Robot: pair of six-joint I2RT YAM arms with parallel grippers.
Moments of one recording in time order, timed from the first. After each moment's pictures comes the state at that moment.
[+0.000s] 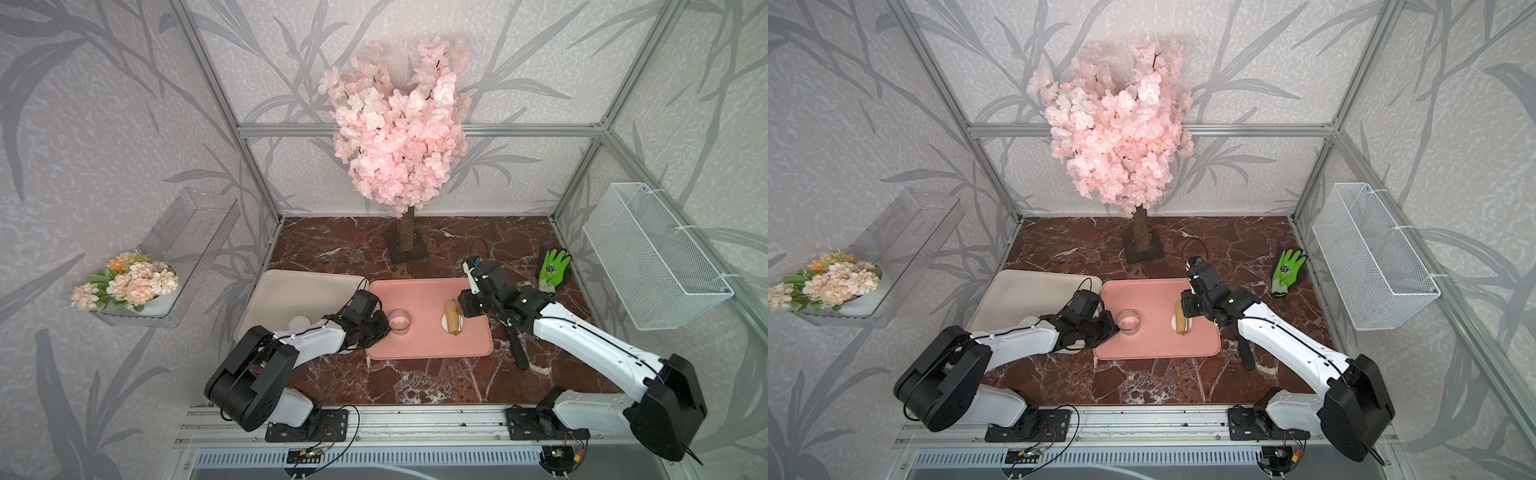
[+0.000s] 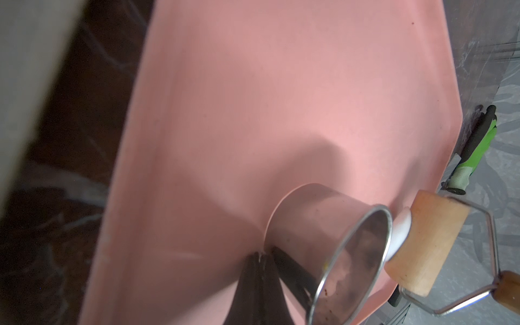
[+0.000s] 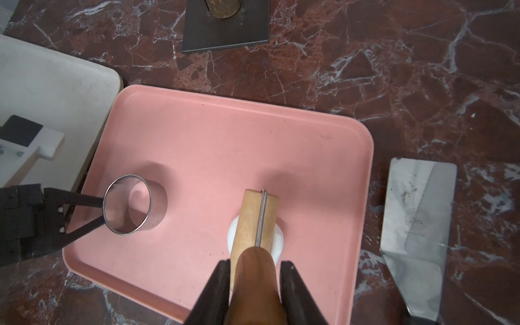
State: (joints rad) left arm -0.53 1.44 0.53 -0.07 0.22 -1.06; right arm 0.65 1.24 0.93 -0.58 0.07 0.42
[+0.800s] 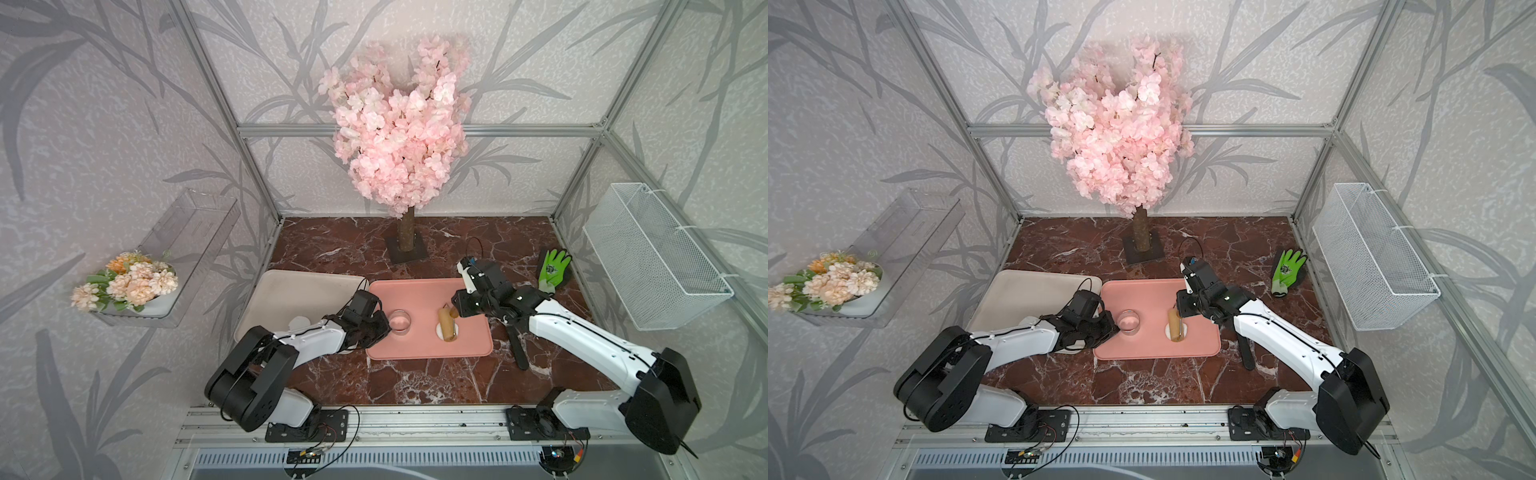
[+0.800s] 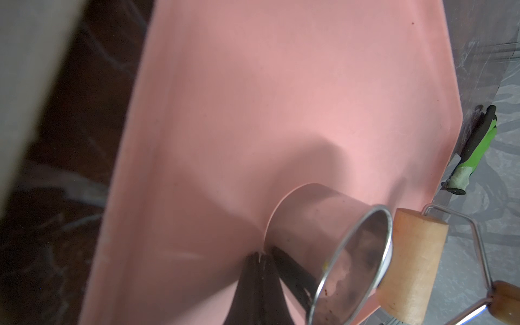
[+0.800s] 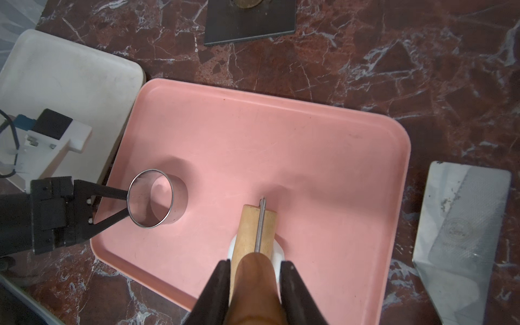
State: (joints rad) left arm -0.53 1.44 0.53 -0.07 0.22 -1.06; right arm 0.65 1.30 0.97 -0.54 0.02 0.41
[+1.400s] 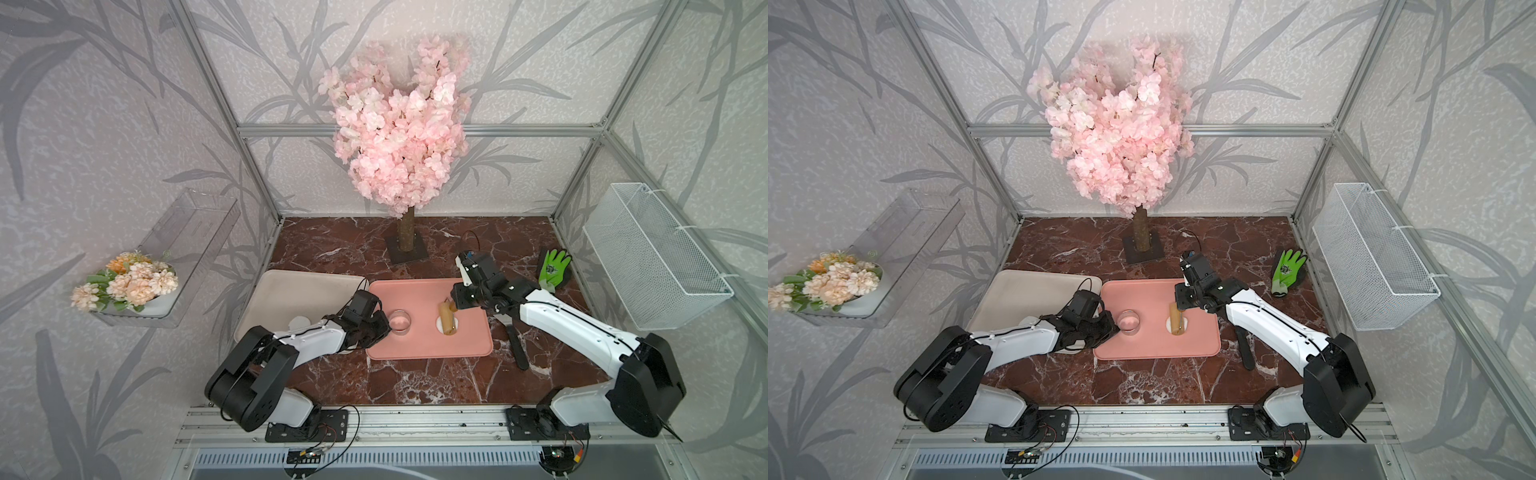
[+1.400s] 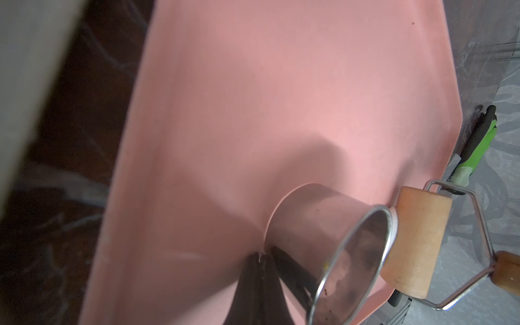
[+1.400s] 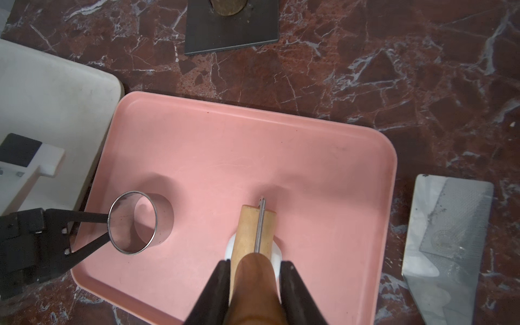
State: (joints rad) left arm -0.53 1.44 0.53 -0.07 0.22 -1.06; right arm 0.59 1.38 1.02 -0.56 0.04 0.41
